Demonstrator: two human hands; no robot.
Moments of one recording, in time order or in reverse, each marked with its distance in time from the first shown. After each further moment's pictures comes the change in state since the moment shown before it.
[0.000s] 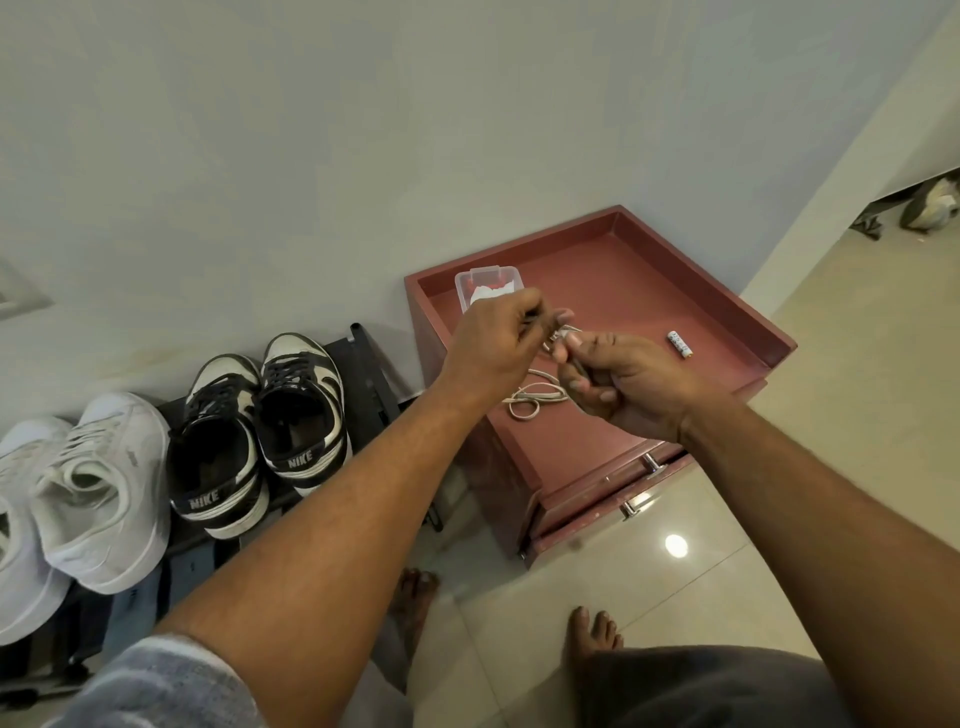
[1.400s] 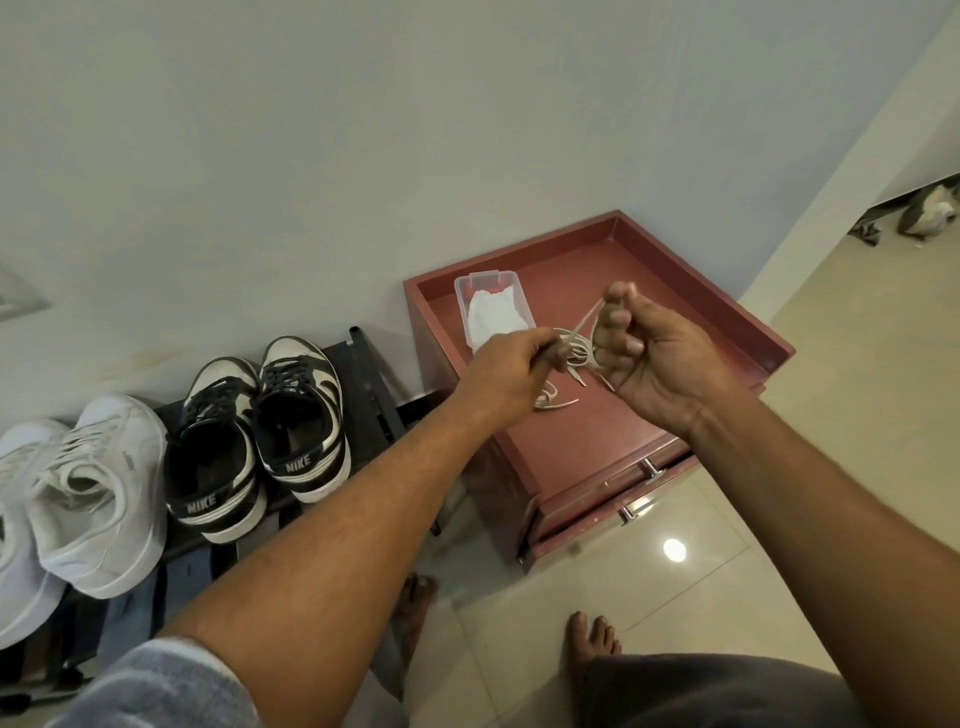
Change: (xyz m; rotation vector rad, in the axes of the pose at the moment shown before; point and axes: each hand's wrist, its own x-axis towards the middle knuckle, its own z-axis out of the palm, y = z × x) left_hand -0.012 -0.005 0.017 0.013 -0.240 -0.130; right_hand -0.002 -0.017 -0.004 0.491 0.179 -0.223
